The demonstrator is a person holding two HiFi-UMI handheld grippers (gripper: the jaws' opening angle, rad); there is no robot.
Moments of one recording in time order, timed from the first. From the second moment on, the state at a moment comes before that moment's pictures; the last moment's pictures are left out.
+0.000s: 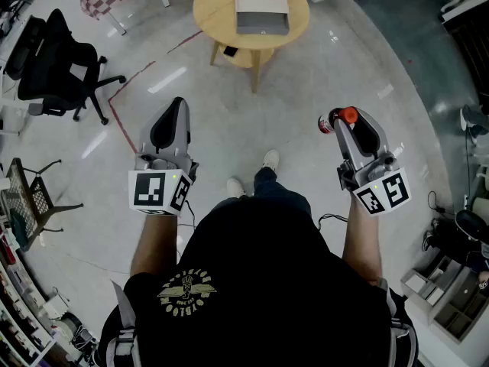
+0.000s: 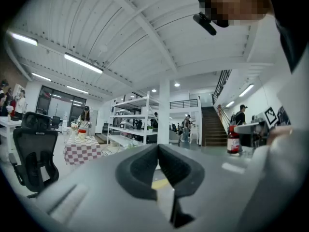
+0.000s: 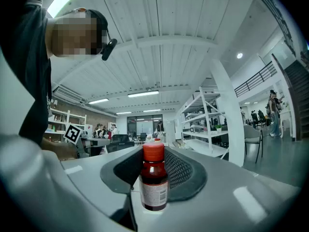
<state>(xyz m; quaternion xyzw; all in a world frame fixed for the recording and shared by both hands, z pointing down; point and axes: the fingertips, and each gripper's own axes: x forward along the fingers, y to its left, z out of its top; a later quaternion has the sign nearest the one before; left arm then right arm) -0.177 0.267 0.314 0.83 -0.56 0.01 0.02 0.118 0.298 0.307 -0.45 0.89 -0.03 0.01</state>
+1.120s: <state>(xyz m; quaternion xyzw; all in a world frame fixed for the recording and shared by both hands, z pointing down) -0.095 0.165 0.347 0.83 -0.55 0.05 0.05 0.192 0.194 0.319 -0.43 0.90 -0.05 0.01</state>
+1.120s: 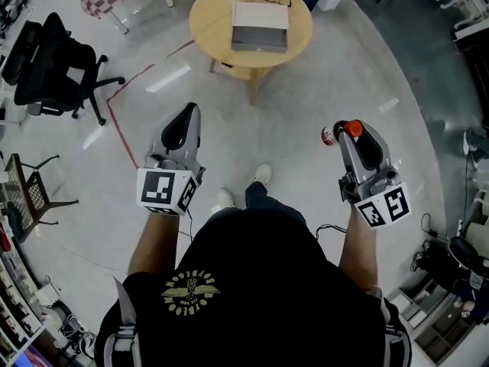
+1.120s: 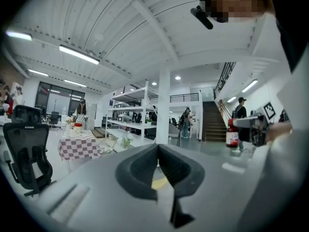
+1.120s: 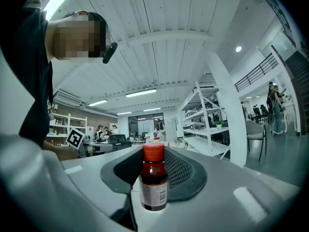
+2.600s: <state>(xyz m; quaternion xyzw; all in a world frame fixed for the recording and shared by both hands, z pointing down) -0.044 0.092 0.317 0.79 -0.60 0.06 0.01 0.265 0.089 0.301 -0.39 0.92 -0.03 0.05</state>
